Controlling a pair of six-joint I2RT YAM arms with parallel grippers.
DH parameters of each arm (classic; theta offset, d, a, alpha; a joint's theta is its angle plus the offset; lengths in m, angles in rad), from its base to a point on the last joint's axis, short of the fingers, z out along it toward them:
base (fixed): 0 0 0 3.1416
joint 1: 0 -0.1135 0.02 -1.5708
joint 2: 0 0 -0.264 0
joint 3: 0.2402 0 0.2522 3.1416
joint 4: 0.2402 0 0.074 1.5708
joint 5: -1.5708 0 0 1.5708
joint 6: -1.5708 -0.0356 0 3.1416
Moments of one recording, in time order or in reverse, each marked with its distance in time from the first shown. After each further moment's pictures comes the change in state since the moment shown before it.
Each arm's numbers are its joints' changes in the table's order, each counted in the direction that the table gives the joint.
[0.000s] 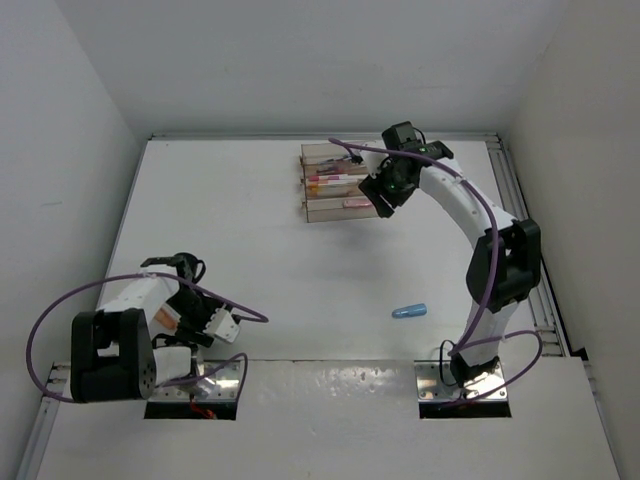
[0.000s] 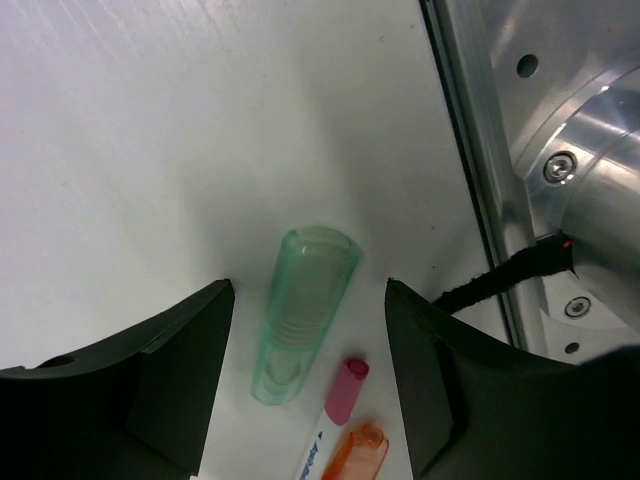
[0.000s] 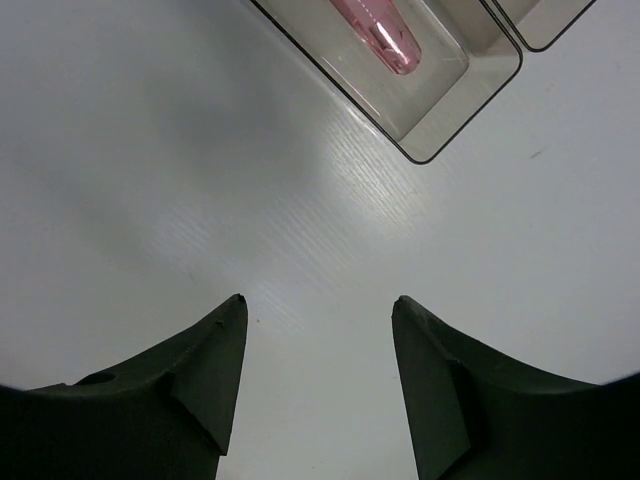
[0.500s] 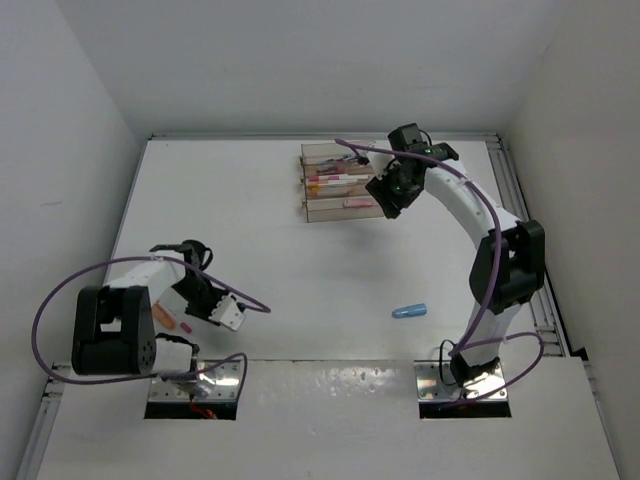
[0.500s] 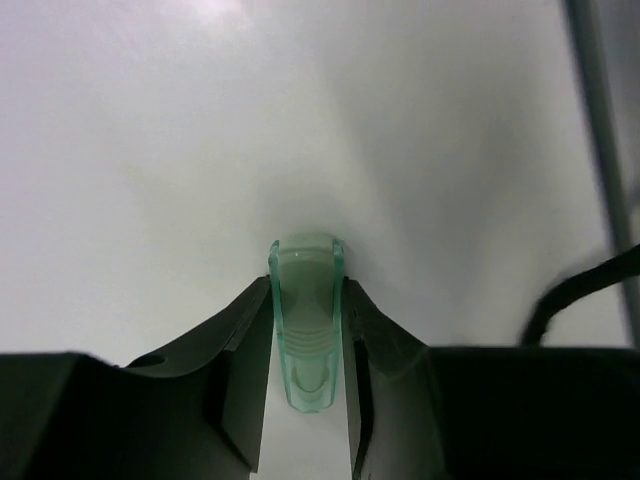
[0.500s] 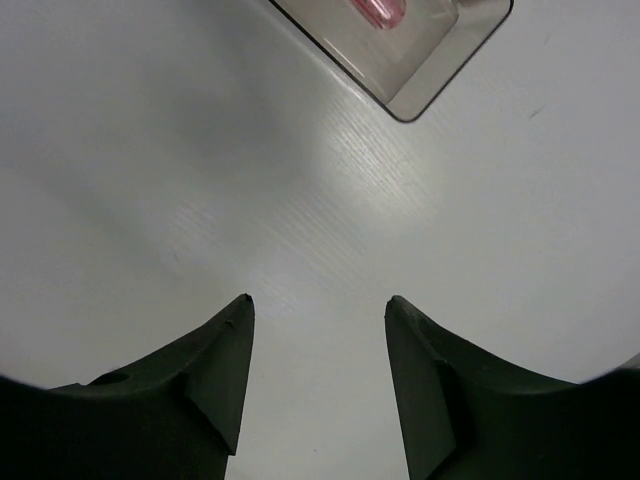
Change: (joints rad) left arm 0.062 -0.109 0.071 -0.093 -0.043 -0.011; right arm 0.026 0.022 -0.030 0.002 -0.021 0.003
